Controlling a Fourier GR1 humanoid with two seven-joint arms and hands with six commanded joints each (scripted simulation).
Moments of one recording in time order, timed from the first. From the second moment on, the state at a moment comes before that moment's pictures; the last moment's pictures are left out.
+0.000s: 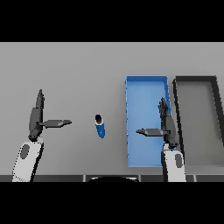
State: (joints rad) left arm -0.11 0.43 -0.16 -1.48 0.24 0.26 0.01; right arm 0.00 0.00 0.00 -1.57 0.00 0.00 0.00
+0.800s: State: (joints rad) left arm -0.09 0.60 -0.24 -1.45 0.23 -0.08 -0.18; right arm 0.05 -0.17 0.05 -1.64 0.16 0.05 -0.12
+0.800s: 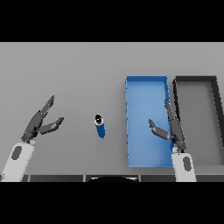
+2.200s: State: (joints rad) left arm -0.24 0.26 -0.55 -1.31 0.01 -0.12 -0.07; right arm 0.08 -0.17 0.05 -1.67 0.15 0.05 -0.11
